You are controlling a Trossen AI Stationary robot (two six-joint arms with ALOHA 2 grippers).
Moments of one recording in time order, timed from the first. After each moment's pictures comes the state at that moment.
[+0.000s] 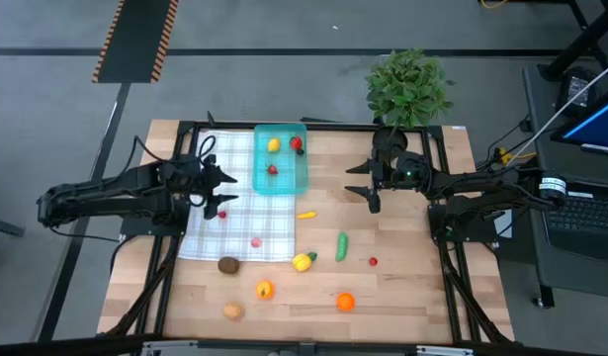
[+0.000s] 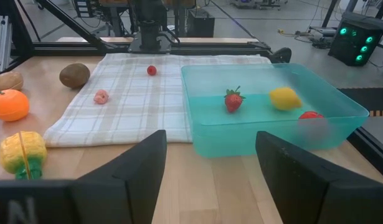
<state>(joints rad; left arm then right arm) 0.29 0.52 0.45 -0.52 0.06 0.11 -0.37 1.18 0.31 0.65 -0.27 -0.11</state>
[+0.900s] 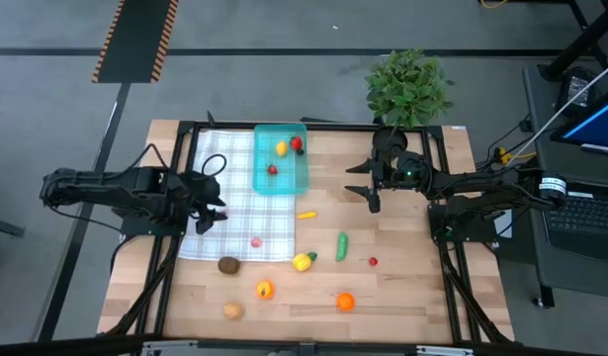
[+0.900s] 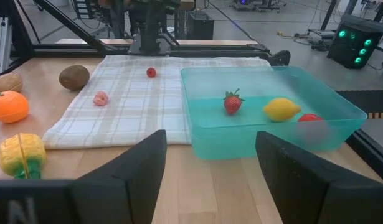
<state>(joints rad) 0.04 0.57 0.51 -0.81 0.04 -0.38 -0.37 1.18 0.31 0.66 -0.27 -0.11</state>
